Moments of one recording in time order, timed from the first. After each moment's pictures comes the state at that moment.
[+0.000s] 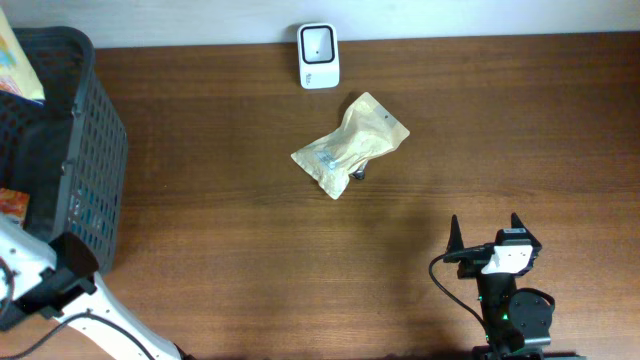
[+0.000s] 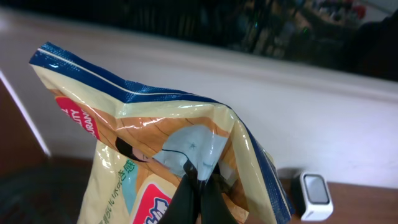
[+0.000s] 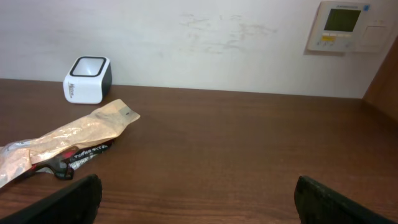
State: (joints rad) left arm 0.63 2.23 3.12 -1.22 0.69 0.01; right arm 0.03 0.01 0.01 -0.07 0.06 -0.05
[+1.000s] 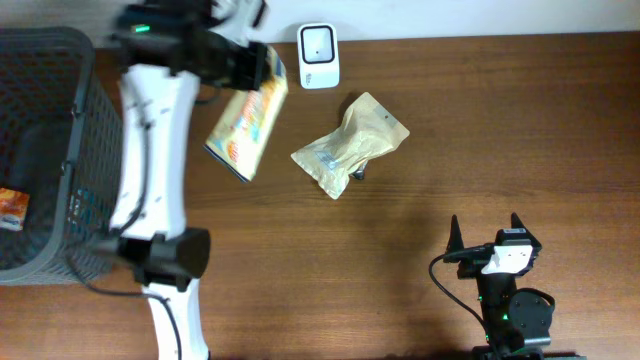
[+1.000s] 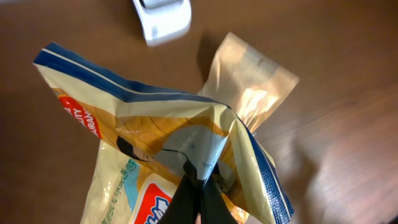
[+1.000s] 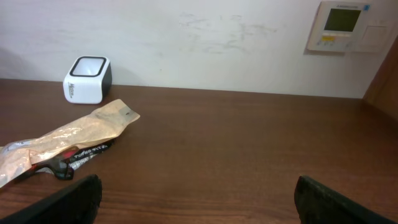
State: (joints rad) left arm -0.20 2.18 2.64 -1.52 0.32 0.03; right arm 0.03 0.01 0.01 -0.07 0.06 -0.05
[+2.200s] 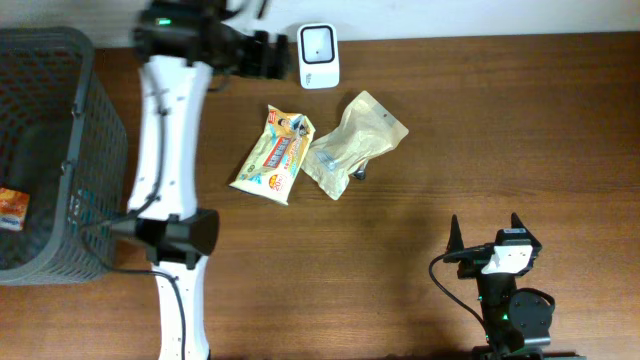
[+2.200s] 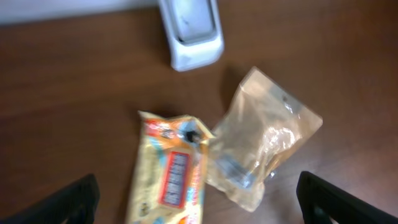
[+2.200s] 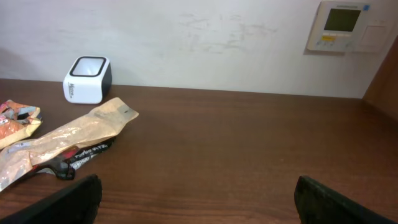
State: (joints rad) left arm -0.18 2.35 2.90 -1.54 0.26 -0.05; right arm 0.03 0.01 0.01 -0.07 0.06 -0.05
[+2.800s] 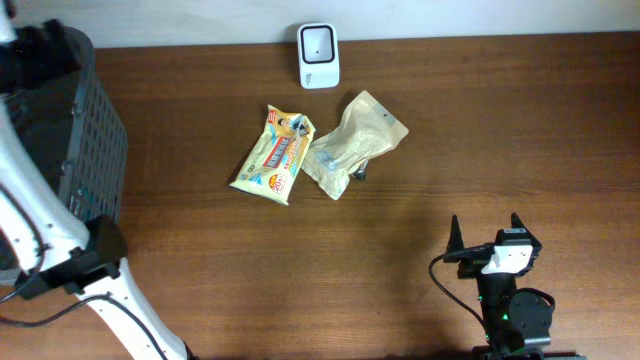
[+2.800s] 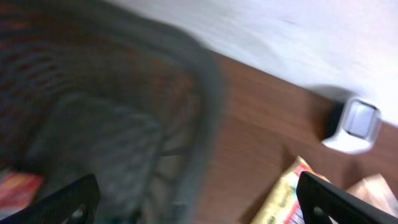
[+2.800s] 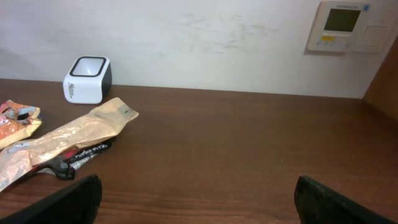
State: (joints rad) left arm 0.43 2.29 3.13 -1.69 0.23 -0.06; right arm 0.03 0.01 0.01 -0.07 0.06 -0.05
